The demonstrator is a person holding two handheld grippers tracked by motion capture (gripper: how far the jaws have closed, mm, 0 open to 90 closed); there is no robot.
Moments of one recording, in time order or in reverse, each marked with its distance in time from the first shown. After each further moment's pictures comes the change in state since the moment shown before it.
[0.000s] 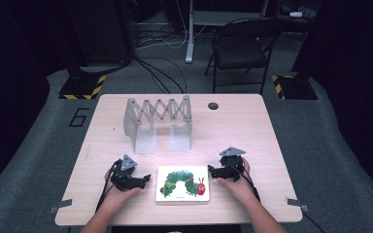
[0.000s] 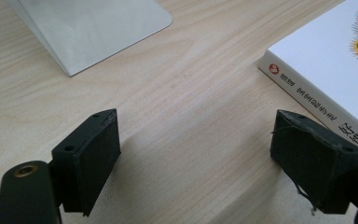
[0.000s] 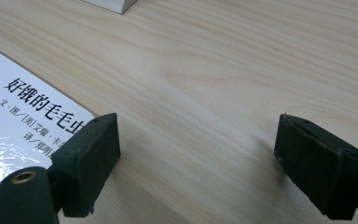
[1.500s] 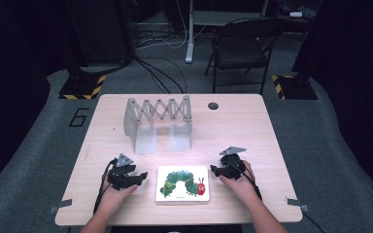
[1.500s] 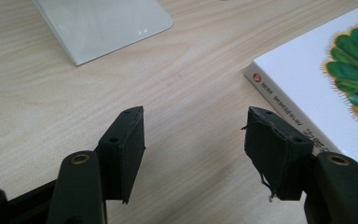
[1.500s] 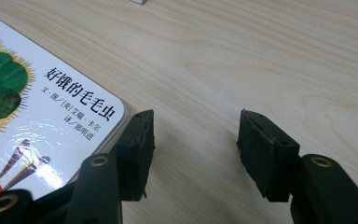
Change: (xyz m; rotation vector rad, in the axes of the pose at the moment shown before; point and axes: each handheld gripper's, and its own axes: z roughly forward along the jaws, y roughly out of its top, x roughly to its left) left arm -0.001 0.007 -0.019 0.016 -0.037 -0.114; right arm 0.001 0.008 -0.012 0.076 0.062 -0.001
